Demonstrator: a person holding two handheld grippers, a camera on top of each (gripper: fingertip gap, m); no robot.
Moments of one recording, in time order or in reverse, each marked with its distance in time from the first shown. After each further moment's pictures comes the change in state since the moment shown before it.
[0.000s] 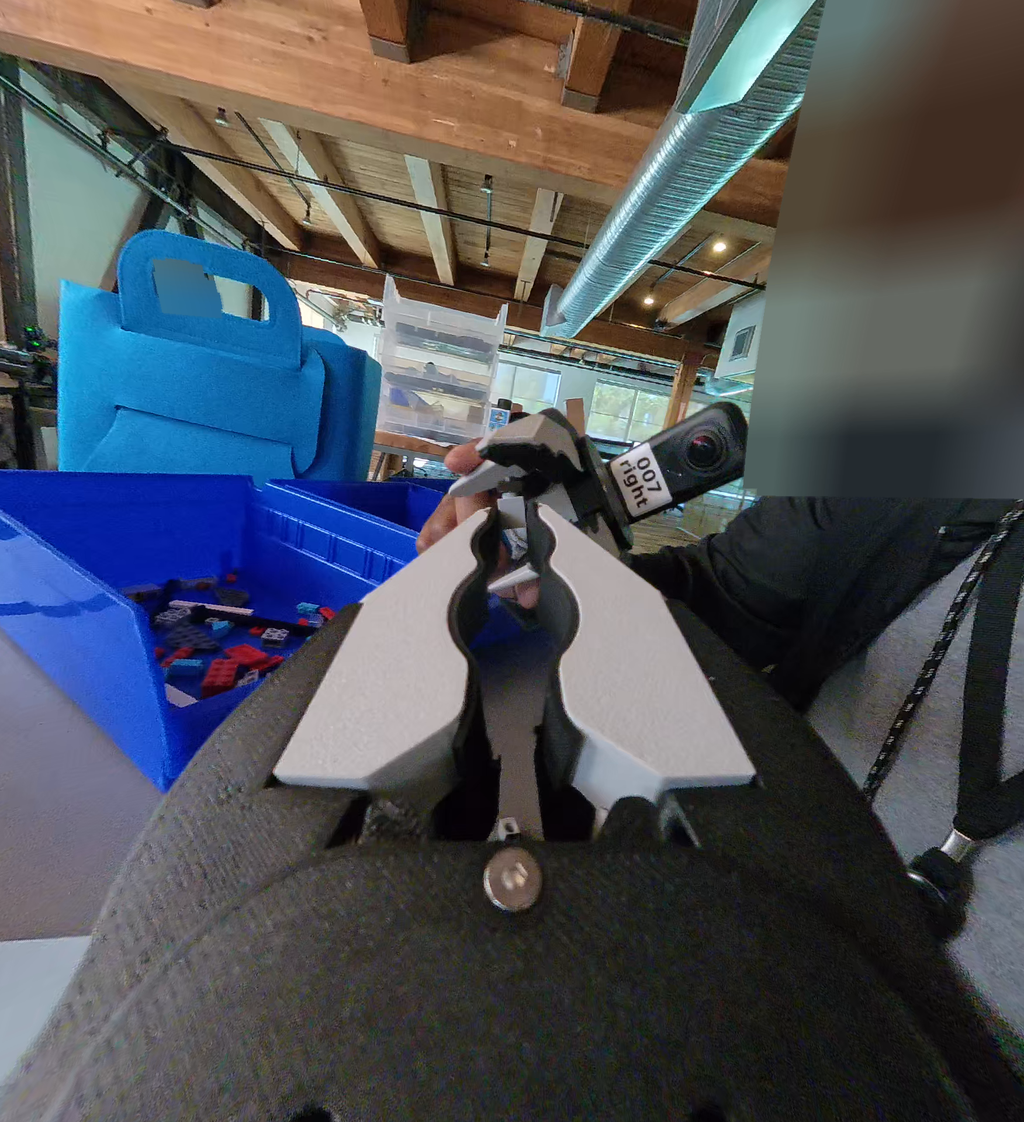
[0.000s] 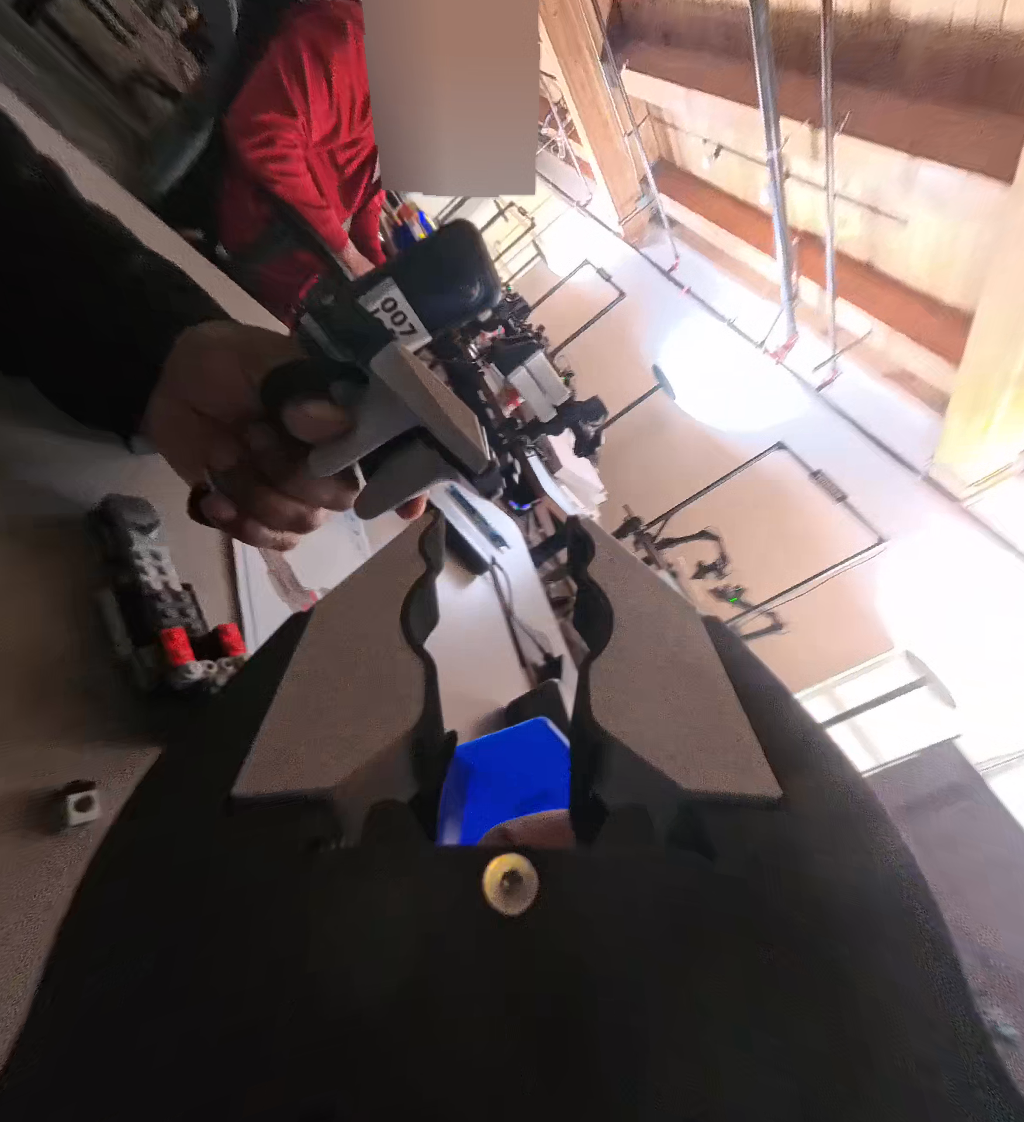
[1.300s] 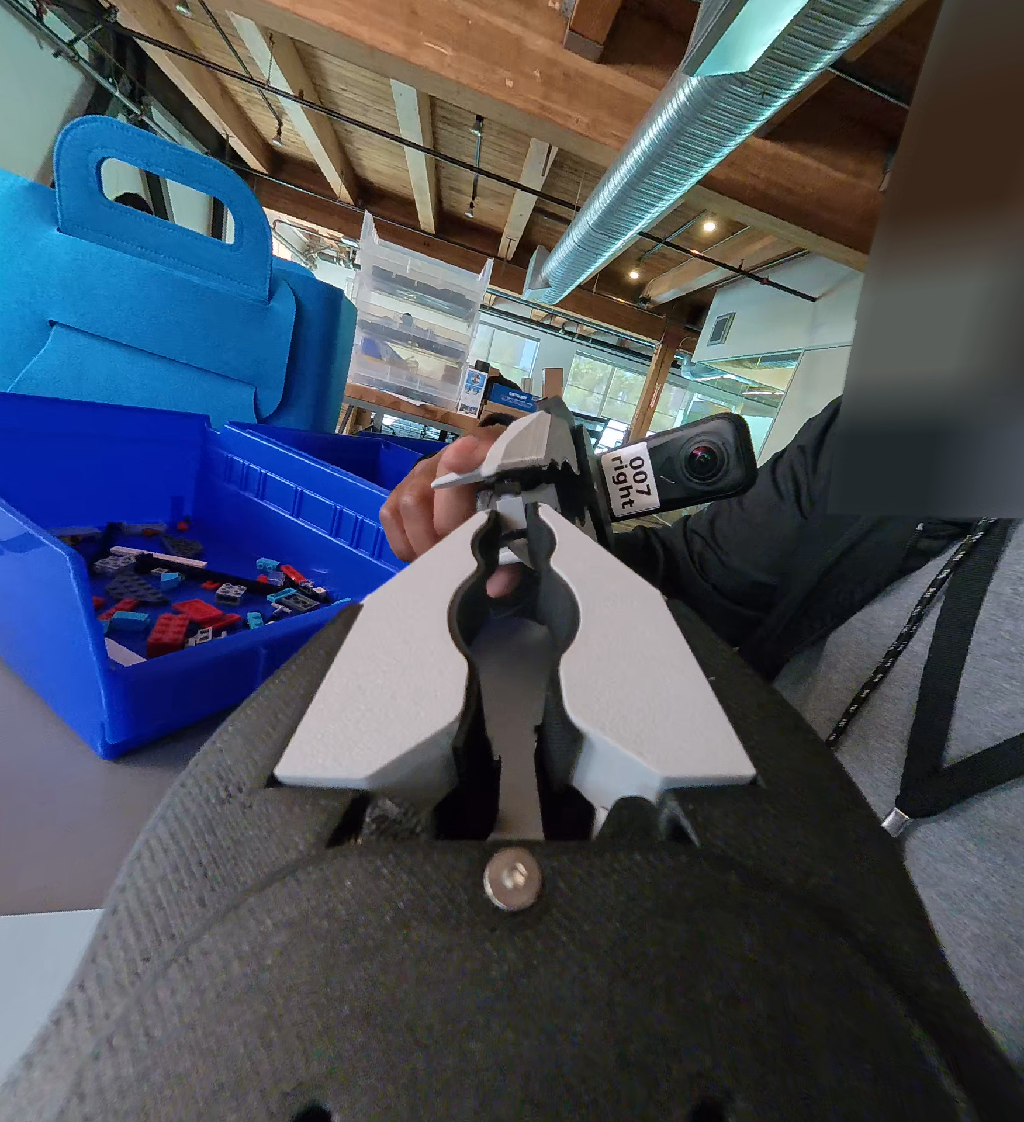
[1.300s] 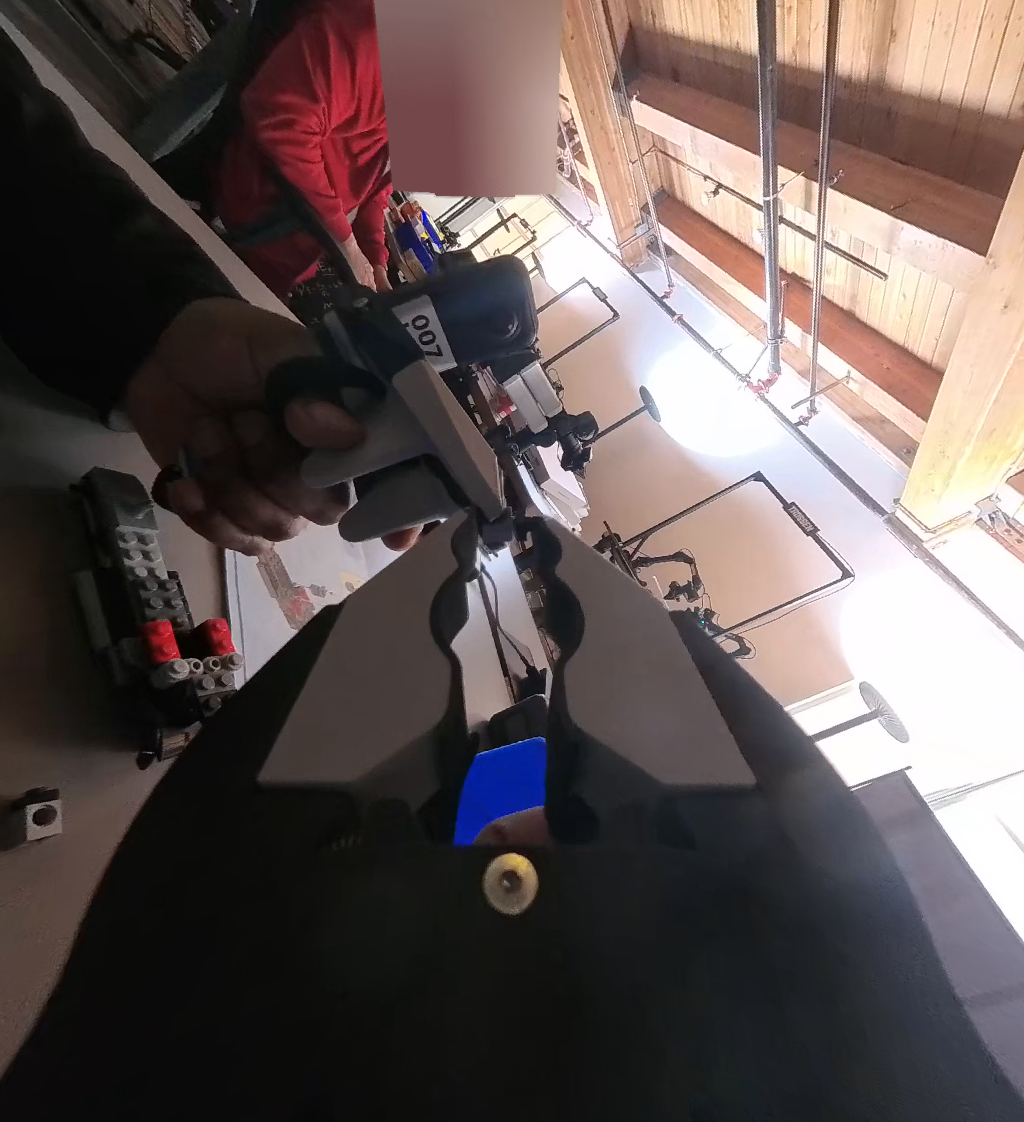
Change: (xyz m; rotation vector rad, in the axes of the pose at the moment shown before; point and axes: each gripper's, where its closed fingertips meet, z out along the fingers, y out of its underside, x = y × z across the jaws) left arm 0.000 0.016 0.006 -0.065 0.026 -0.102; right arm -0.011 0.002 0.012 0.014 -0.001 -0.079
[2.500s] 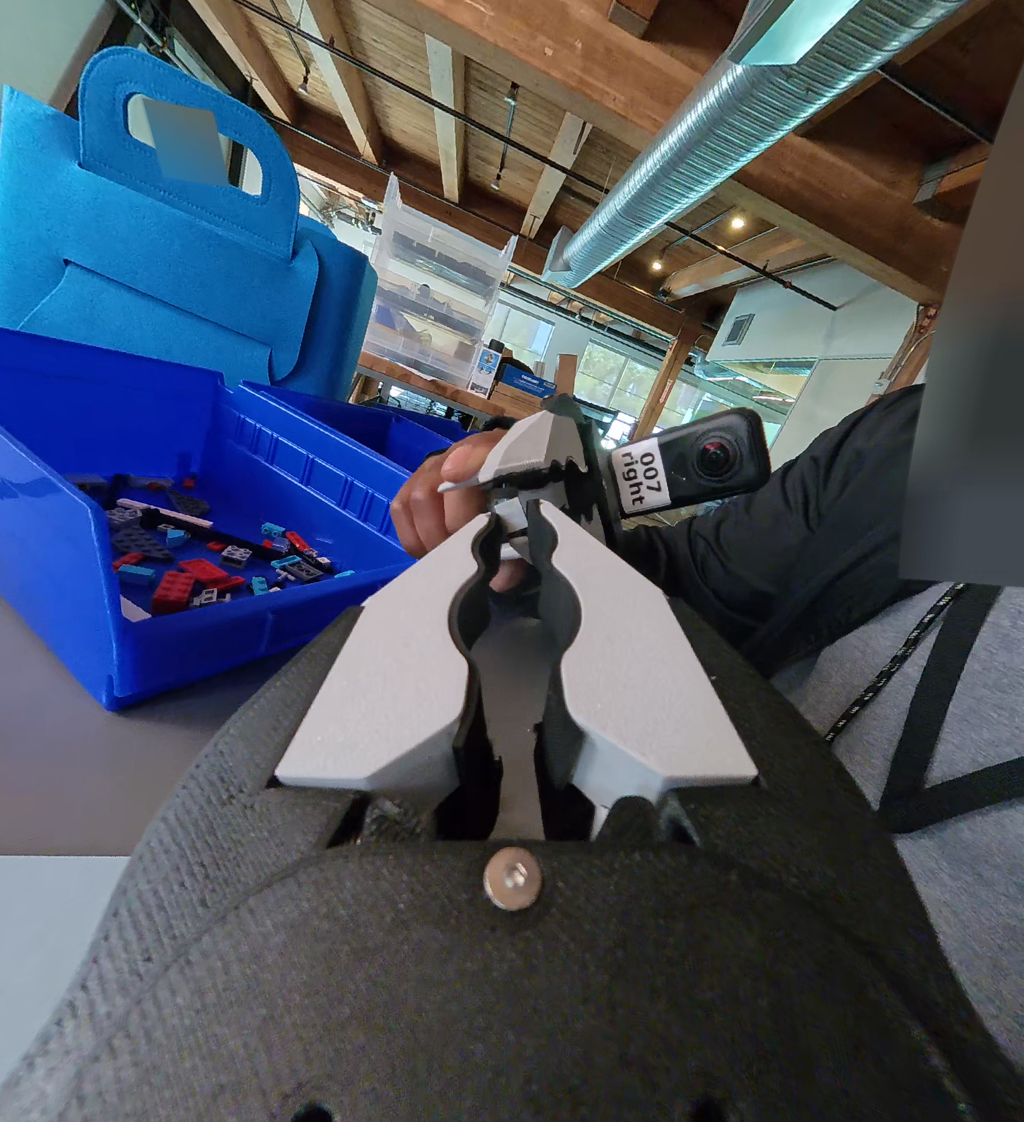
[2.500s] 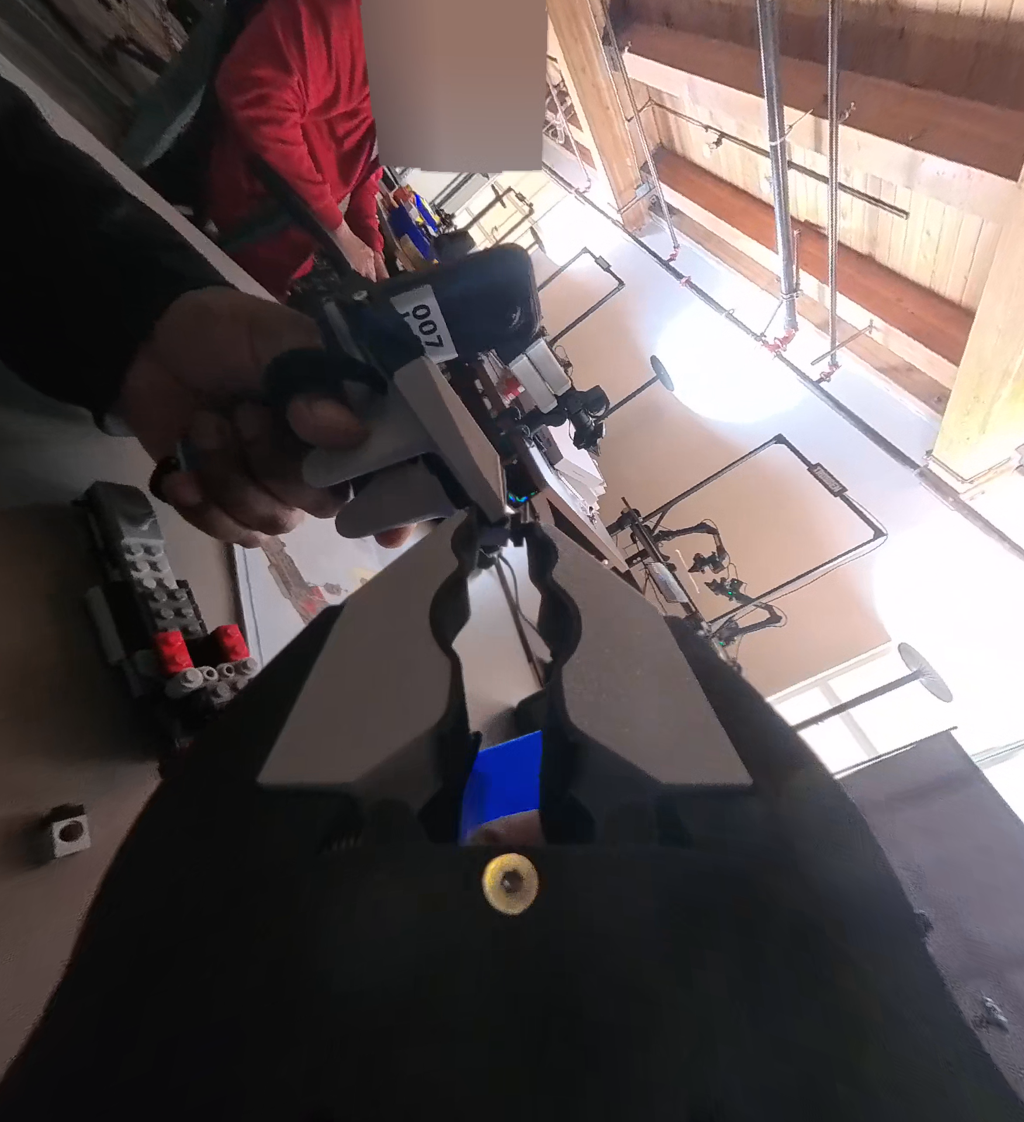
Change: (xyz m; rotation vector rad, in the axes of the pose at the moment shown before) left arm -0.008 0.003 -0.002 -0.033 -0.038 -0.079; right arm -0.001 0.007 0.003 -0.031 0.003 0.090
